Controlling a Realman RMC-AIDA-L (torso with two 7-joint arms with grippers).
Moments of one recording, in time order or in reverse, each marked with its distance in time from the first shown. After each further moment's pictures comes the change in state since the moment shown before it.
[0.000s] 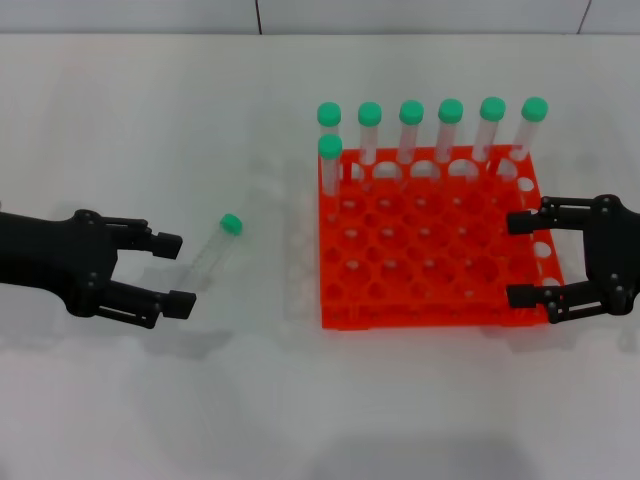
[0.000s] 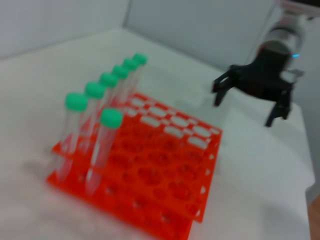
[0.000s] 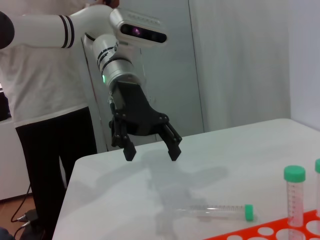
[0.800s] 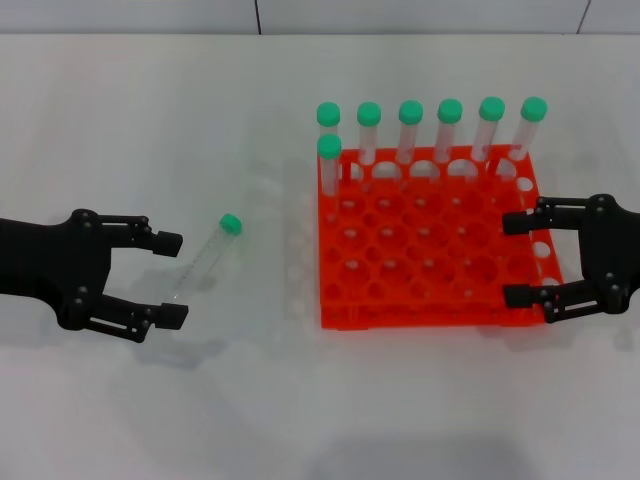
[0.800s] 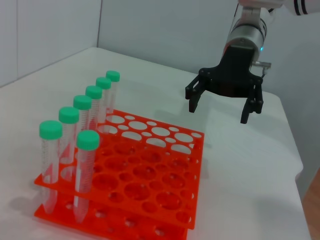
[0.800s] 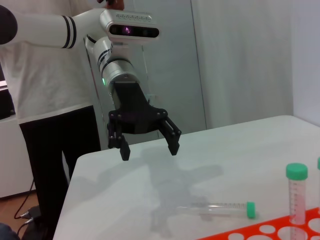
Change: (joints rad) left arm -0.008 0.039 -0.002 -0.119 -0.035 -0.002 0.246; right arm 0.013 -0.003 -0.014 0.009 0.000 0.007 0.007
